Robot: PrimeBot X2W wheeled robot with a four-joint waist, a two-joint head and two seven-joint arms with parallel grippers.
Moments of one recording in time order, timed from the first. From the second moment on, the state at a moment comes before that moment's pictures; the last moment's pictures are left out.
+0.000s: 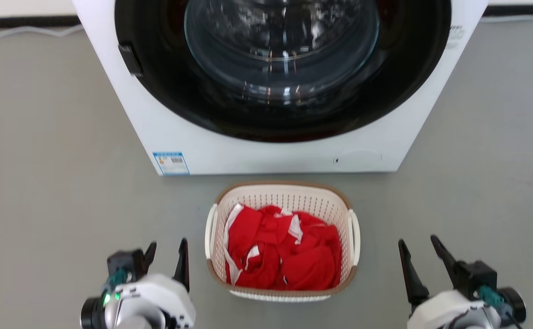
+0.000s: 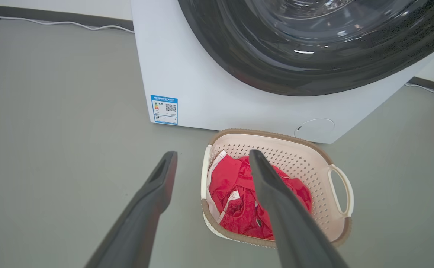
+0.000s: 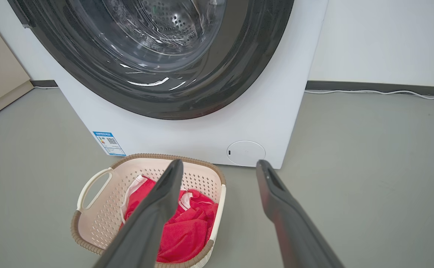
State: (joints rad) left arm -0.39 0.15 -0.65 0.66 -0.79 0.10 -0.25; right arm -0.21 -0.06 0.09 0.52 0.15 0.13 -0.25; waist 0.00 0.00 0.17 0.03
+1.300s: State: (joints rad) left arm 0.11 0.05 -0.08 0.32 -0.33 -0.09 -0.25; right arm 0.12 -0.04 -0.02 0.22 0.08 0.13 -0.25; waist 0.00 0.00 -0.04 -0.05
